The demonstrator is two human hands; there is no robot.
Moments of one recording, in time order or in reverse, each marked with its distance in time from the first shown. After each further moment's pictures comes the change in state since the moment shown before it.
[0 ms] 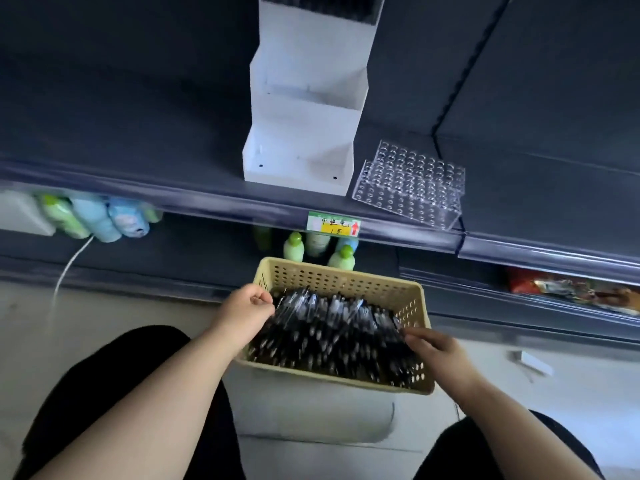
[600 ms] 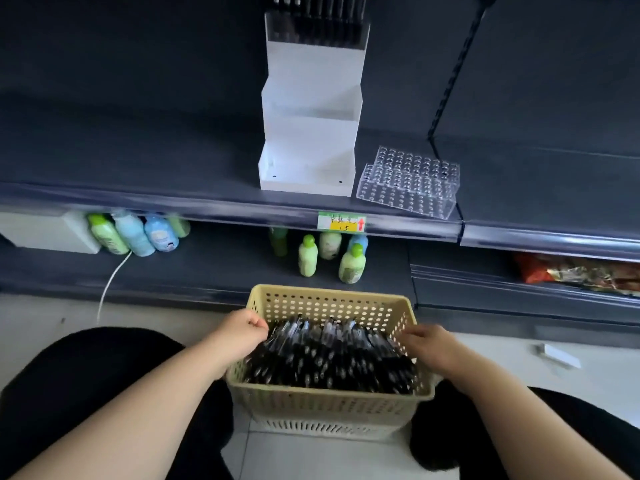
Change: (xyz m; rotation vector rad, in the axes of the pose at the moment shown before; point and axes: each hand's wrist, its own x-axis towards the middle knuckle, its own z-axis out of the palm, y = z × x) left_hand -0.064 -0.015 -0.042 0.131 -0.146 -0.049; right_hand -0.028 -0.012 0.018 -0.354 -0.159 -0.016
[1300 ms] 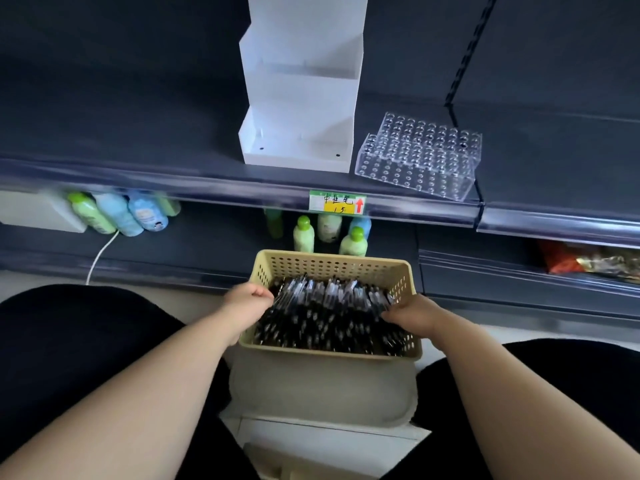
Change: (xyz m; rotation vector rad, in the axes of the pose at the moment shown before) left_hand 0.070 0.012 0.039 -0.104 0.158 -0.096; right_hand 0.089 -0.005 -0.006 -0.097 -0.121 0.033
